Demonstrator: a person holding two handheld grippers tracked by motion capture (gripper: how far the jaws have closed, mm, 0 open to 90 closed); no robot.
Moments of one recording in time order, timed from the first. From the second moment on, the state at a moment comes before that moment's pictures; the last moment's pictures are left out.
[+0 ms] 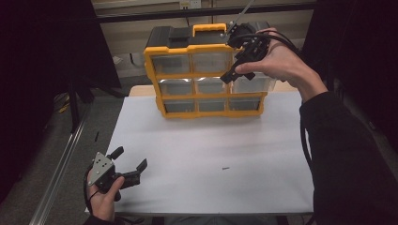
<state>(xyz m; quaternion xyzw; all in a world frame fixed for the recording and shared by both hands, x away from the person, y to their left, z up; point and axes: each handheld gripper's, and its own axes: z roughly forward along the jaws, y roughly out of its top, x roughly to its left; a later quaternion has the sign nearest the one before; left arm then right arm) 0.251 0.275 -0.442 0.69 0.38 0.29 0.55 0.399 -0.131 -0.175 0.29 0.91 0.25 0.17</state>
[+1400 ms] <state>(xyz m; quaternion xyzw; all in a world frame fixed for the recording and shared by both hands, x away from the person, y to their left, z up) 0.252 0.276 -0.442 0.69 0.37 0.29 0.55 0.355 -0.092 -0.273 0.22 0.93 0.27 0.10</state>
